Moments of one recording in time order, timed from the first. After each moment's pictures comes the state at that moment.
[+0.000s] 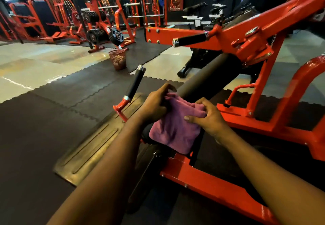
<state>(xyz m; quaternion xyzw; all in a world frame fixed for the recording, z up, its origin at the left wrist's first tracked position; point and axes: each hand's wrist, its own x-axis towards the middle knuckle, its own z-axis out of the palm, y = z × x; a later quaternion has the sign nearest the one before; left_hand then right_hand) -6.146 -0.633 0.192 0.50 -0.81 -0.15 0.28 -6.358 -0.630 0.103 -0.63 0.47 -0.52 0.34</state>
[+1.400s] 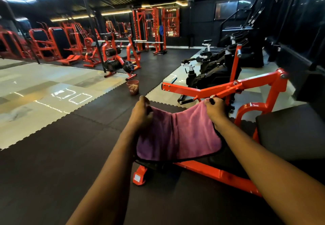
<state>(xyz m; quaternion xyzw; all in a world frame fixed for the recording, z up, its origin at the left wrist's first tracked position) -6.001 -0.111 0.729 0.60 -0.69 -0.17 0.37 -6.274 -0.160 0.691 -0.47 0.65 -0.55 0.22</state>
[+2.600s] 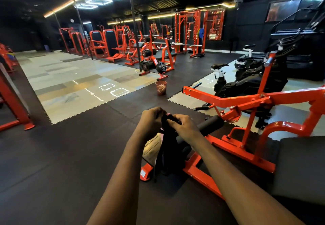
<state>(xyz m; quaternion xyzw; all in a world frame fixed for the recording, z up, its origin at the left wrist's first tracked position) -6.149 -0.073 0.734 0.64 -0.60 -0.18 0.44 -6.294 -0.127 0.690 -0.73 0.41 -0.39 0.40</state>
